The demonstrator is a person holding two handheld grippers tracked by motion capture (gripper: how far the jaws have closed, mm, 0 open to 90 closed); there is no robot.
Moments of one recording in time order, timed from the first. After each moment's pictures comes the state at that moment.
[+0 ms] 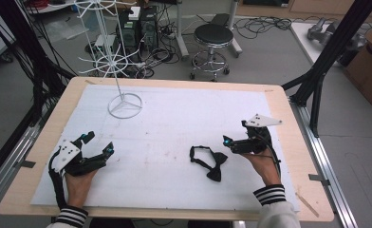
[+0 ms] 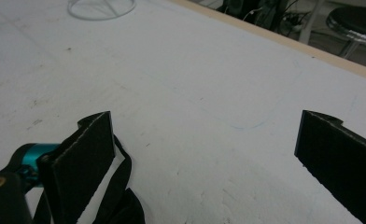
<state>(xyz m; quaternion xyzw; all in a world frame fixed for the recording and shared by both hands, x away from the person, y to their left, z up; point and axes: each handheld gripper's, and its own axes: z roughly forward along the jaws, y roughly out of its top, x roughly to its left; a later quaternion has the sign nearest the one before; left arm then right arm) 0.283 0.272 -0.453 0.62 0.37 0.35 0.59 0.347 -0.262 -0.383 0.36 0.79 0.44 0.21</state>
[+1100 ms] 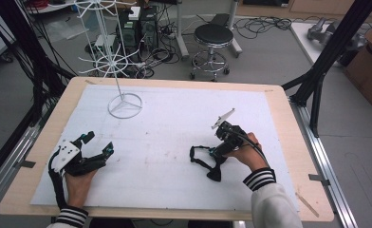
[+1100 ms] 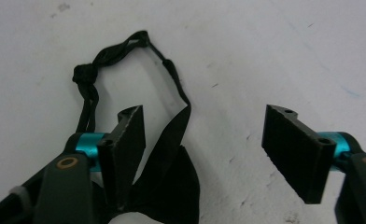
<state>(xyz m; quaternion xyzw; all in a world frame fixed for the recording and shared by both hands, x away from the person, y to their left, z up) 0.283 0.272 -0.453 0.62 0.37 0.35 0.60 0.375 -0.195 -0.394 0.28 0.93 0.22 0.08</state>
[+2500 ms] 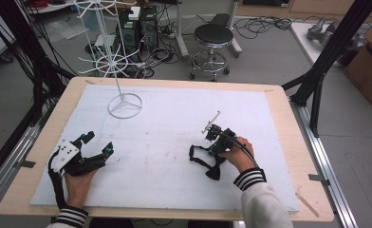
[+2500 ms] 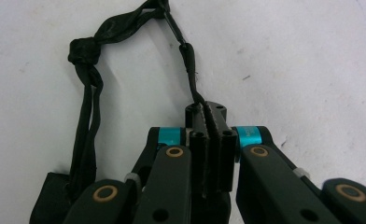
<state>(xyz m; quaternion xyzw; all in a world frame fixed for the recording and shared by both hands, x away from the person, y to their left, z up) 0.283 0.273 -0.453 0.62 0.37 0.35 0.60 0.381 -0.172 -0.410 0.27 0.95 0.16 0.06</state>
